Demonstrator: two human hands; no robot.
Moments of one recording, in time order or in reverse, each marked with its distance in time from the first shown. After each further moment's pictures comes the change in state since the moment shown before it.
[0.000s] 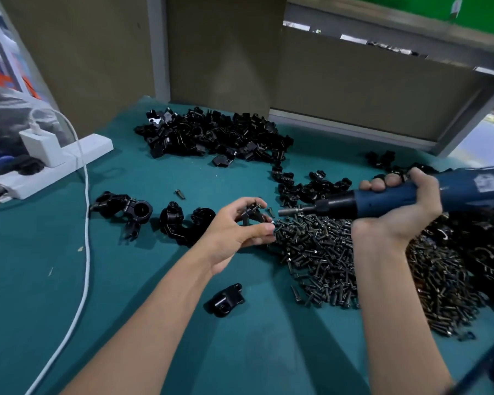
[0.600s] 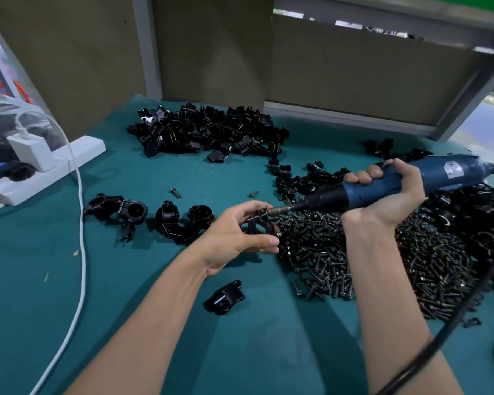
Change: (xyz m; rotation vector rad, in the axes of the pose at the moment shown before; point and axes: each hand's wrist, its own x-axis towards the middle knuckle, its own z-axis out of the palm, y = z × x) left_hand -0.009 0.002 0.002 0.193 -0.178 -0.047; right_hand 0.014 0.018 -0.002 0.044 0.058 0.154
